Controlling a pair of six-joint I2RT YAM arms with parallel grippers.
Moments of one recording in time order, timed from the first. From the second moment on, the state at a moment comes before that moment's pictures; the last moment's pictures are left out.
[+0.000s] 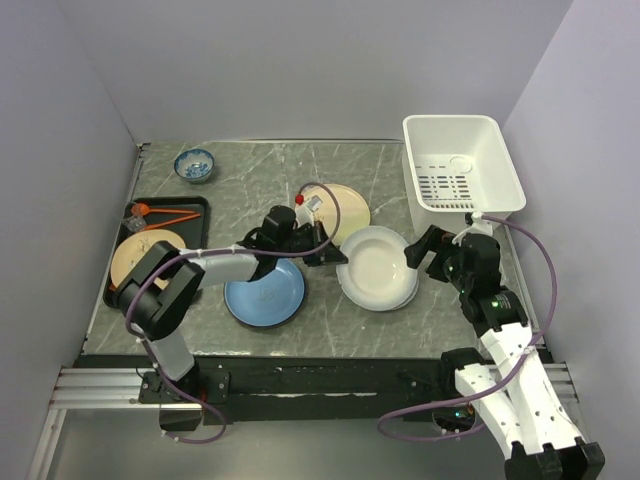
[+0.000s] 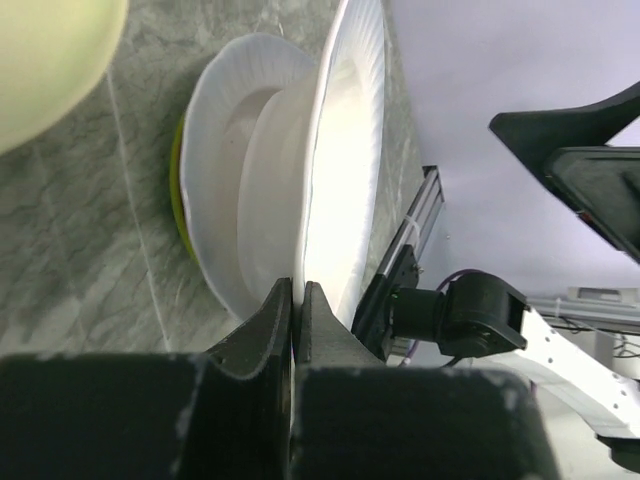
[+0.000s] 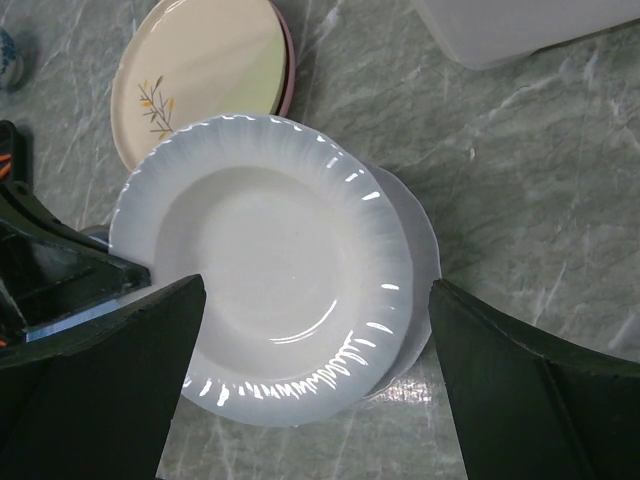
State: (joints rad) left arm -0.68 1.73 0.89 0.45 0.56 -0.90; right arm 0.15 0.66 0.65 -0.50 -0.03 0.52
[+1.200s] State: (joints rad) left arm -0.19 1.24 0.54 0.53 0.77 -0.99; right arm 0.38 1.13 0.73 -0.09 -0.36 0.64
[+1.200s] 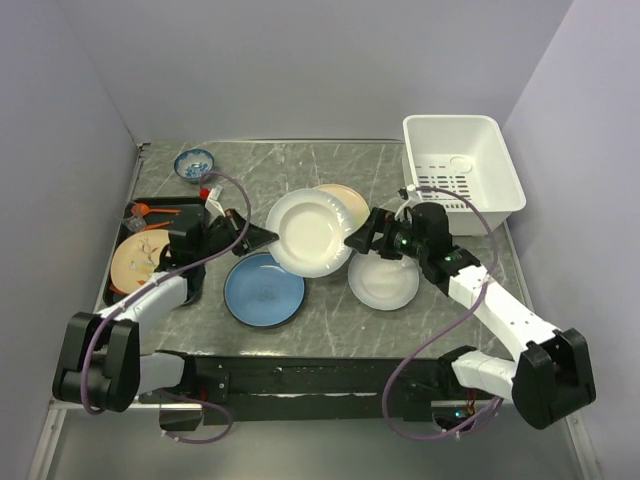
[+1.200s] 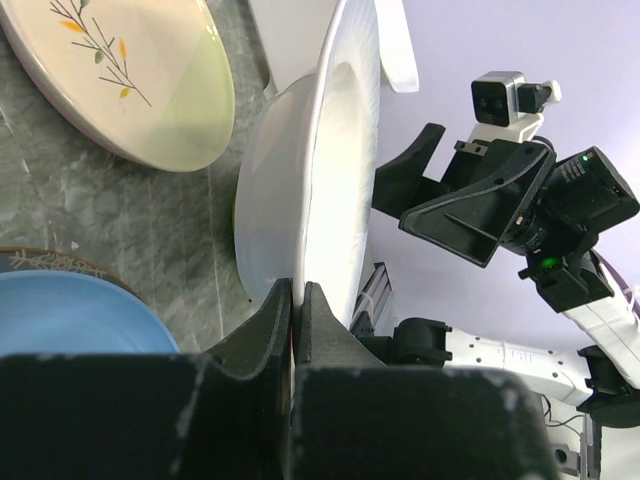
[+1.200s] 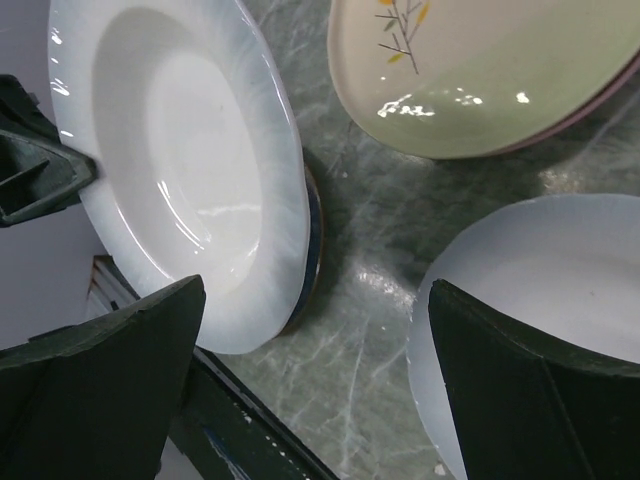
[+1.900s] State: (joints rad) left arm -0.18 1.24 0.51 0.61 0.84 -1.02; right arm 0.38 1.19 0.65 0.18 -0.49 0.73
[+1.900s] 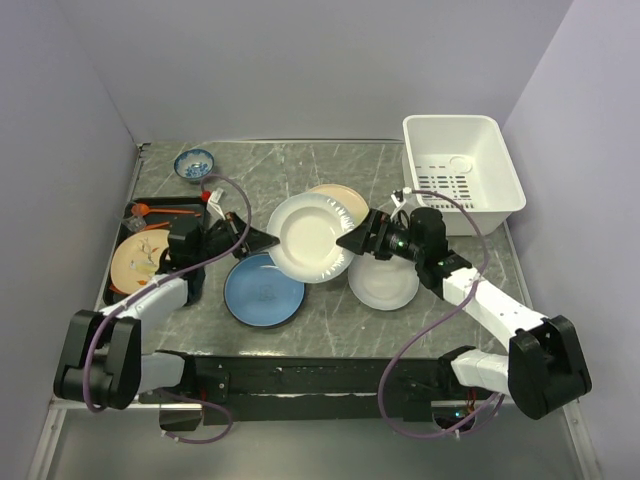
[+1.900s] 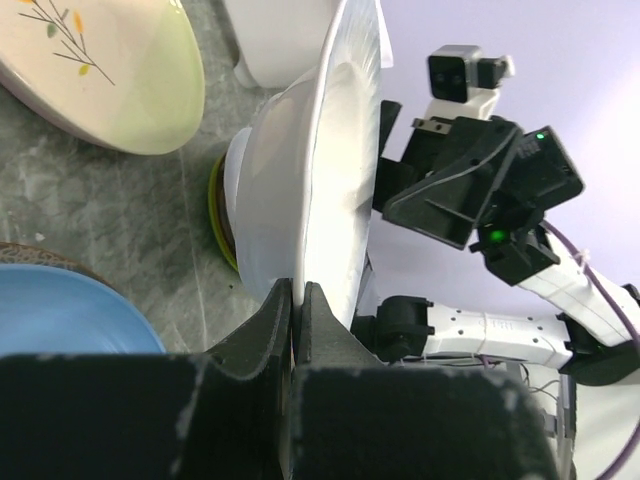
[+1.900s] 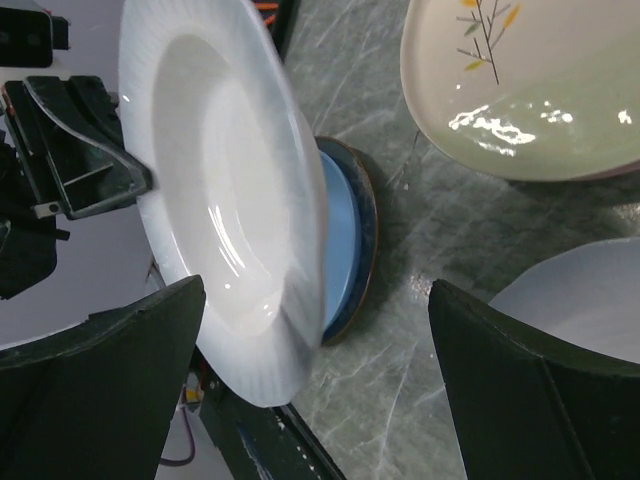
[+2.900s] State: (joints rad) left arm -0.19 1.33 0.48 0.79 0.91 -1.08; right arm 0.37 1.29 0.55 0.44 -0.61 0.88
